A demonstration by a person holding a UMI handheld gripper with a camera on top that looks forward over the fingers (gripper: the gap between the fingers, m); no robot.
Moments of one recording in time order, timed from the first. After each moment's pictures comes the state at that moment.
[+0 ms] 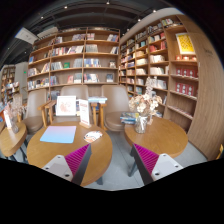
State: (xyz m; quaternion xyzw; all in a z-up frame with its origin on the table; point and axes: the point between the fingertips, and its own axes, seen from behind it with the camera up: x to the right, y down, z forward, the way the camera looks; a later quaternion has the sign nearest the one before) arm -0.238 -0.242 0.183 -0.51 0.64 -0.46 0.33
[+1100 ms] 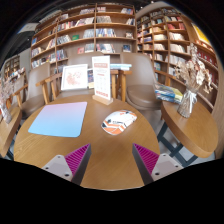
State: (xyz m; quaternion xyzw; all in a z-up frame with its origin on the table) arm -0.041 -0.165 0.006 -0.60 0.67 -0.34 0.30
